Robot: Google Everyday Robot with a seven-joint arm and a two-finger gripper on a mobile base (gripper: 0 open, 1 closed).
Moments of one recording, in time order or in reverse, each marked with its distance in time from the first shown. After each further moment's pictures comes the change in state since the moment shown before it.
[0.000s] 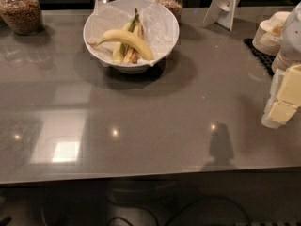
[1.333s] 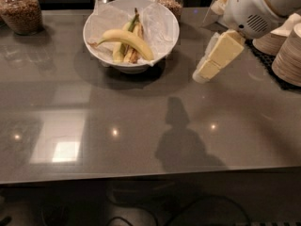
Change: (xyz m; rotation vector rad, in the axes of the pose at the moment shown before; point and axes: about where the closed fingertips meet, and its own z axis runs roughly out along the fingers) arm -0.116 -0.068 0.016 0.119 -0.376 0.022
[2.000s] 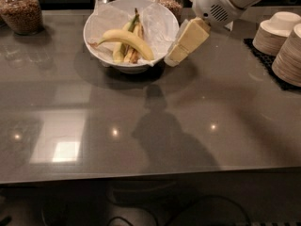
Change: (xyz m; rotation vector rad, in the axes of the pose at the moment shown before) arm -0.052 -0.031 0.042 0.033 -0.095 -0.009
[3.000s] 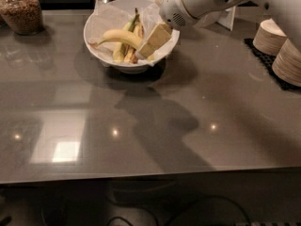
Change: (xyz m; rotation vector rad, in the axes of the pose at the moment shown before) arm -0.035 -0.032 0.098 -0.030 -0.151 -0.023
